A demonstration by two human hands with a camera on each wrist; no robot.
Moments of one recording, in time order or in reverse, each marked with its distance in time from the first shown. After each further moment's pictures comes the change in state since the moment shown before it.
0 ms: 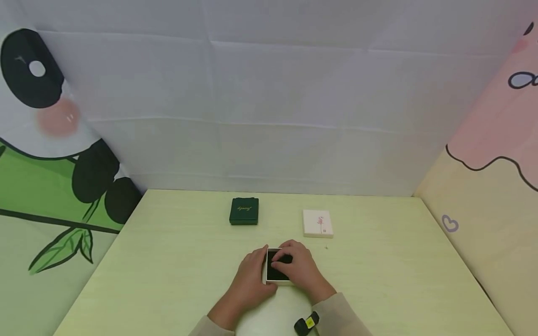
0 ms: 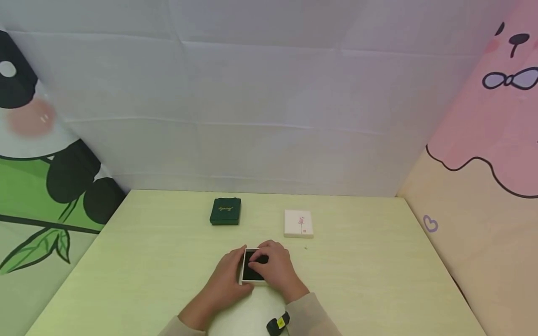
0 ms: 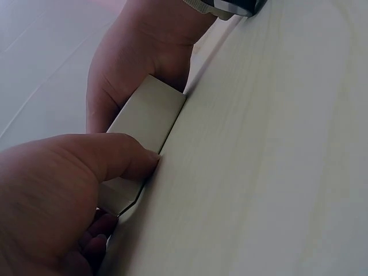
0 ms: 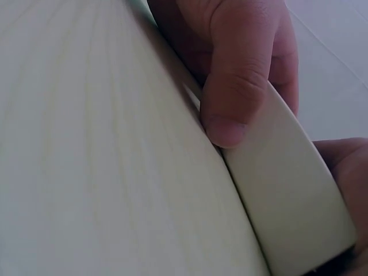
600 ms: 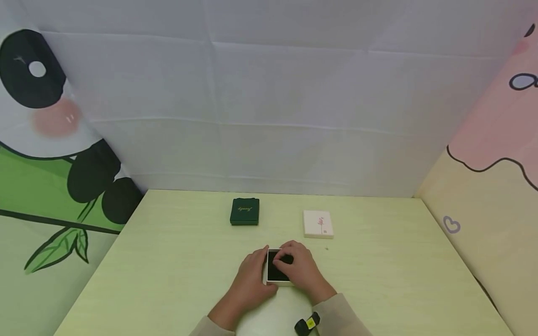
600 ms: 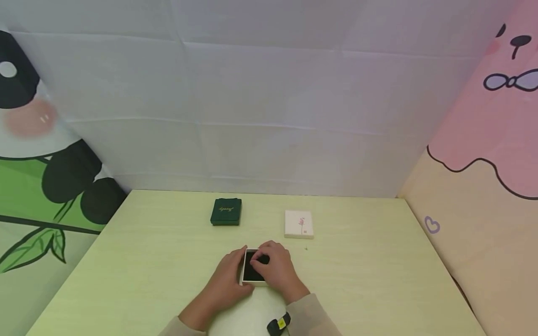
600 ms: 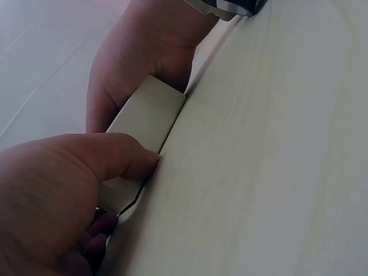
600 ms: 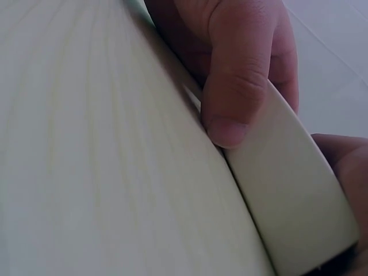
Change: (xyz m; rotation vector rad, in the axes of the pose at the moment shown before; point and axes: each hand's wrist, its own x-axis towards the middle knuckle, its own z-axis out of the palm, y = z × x) left_hand 0.002 -0.004 0.002 -0.006 -0.004 0.014; right_hand 0.001 0.001 -0.001 -0.018 0.004 -0.008
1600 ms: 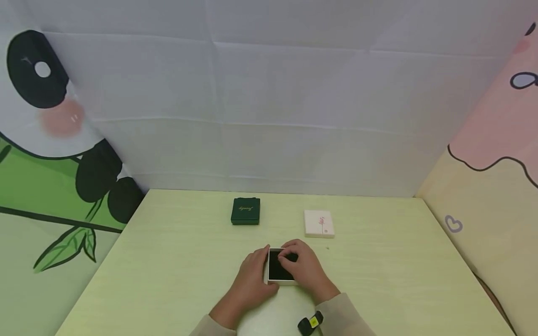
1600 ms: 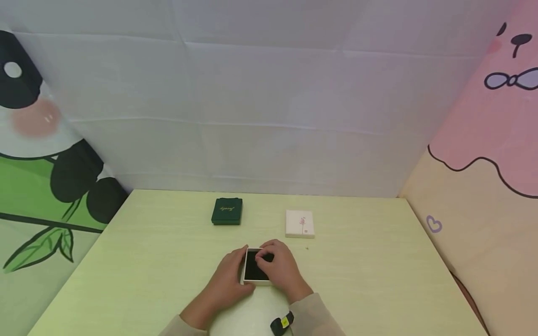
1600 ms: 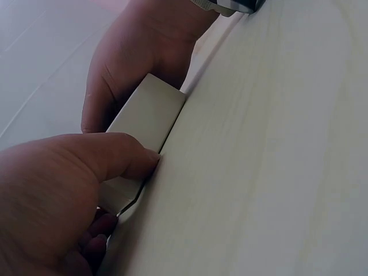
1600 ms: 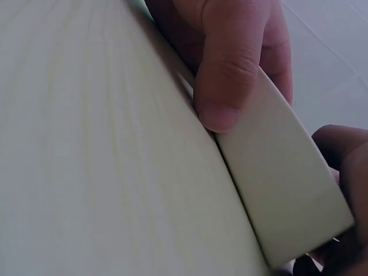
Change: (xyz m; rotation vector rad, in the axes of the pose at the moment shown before) left_hand -0.002 0.004 -0.003 0.026 0.001 -0.002; right_hand -0.005 0.002 -0.006 0.096 0.041 0.007
